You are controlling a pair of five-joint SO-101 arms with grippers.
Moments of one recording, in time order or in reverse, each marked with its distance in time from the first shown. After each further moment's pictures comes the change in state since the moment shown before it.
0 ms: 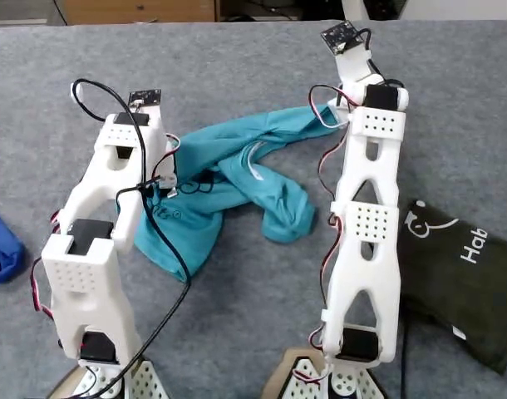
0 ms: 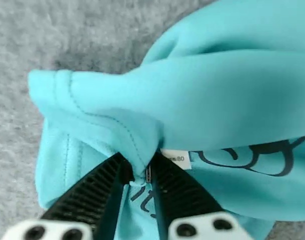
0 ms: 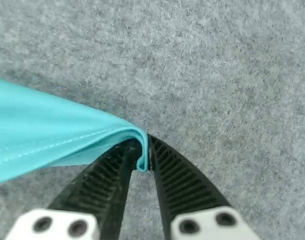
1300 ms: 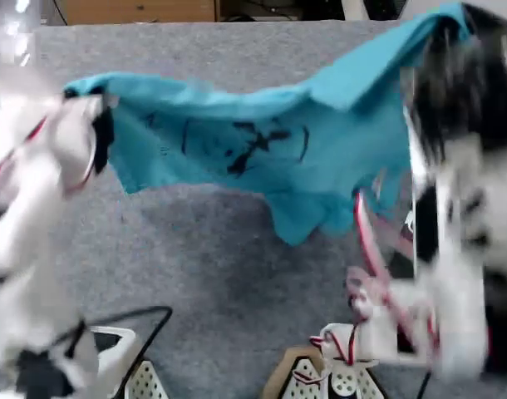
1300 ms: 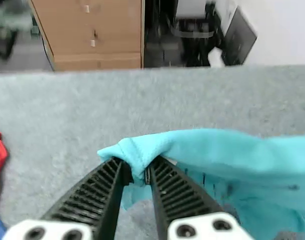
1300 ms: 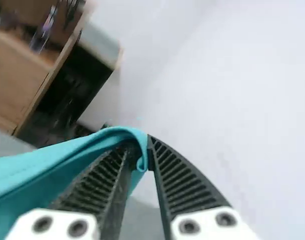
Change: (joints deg) left arm -0.1 -54.2 -36.0 30.0 -9.8; right arm -2.9 -83.7 -1.1 18.9 6.5
